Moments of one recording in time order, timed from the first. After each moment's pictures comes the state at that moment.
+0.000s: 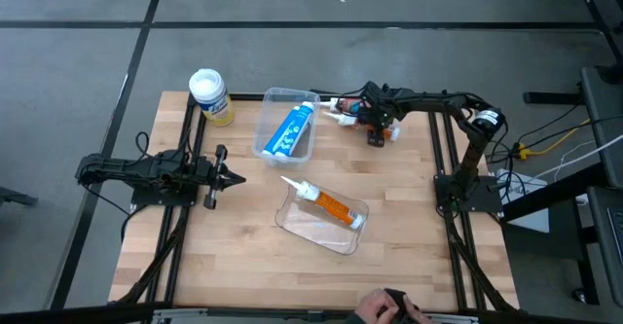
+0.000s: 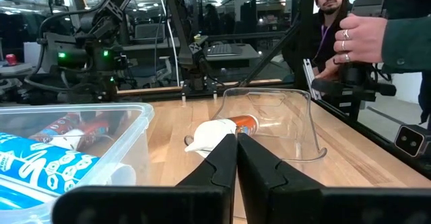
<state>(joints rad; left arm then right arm) -0.05 0.00 0.01 0.02 0.02 0.04 -0.72 1.83 1.05 -0.55 0.00 -0.56</state>
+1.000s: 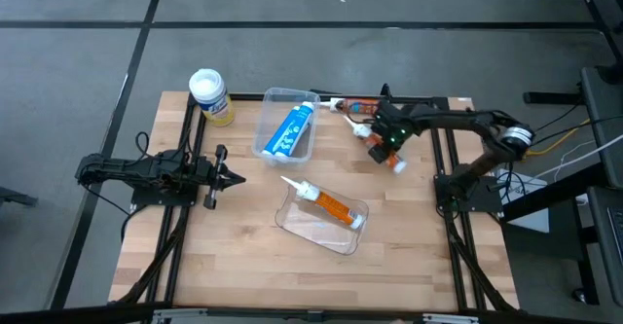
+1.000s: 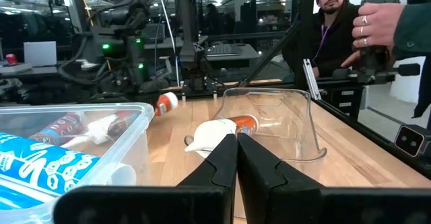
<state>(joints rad) -0.05 0.00 0.01 0.02 0.02 0.04 -0.64 1.57 0.82 -0.65 -0.18 0.17</state>
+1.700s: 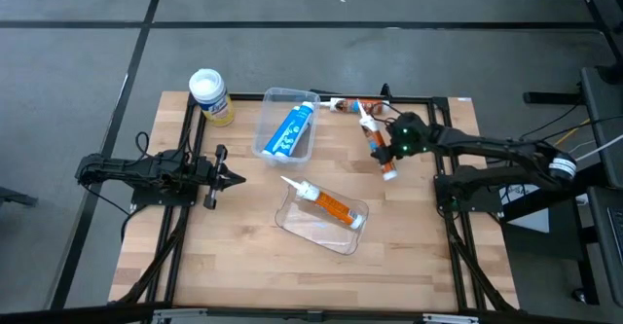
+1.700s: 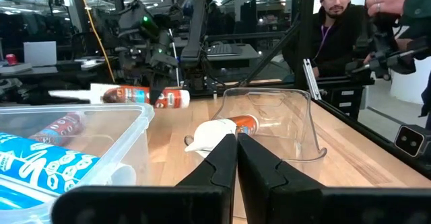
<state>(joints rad) -0.05 0.00 0.01 0.02 0.02 0.04 -0.54 1.10 0.46 -0.23 -0.22 0.61</state>
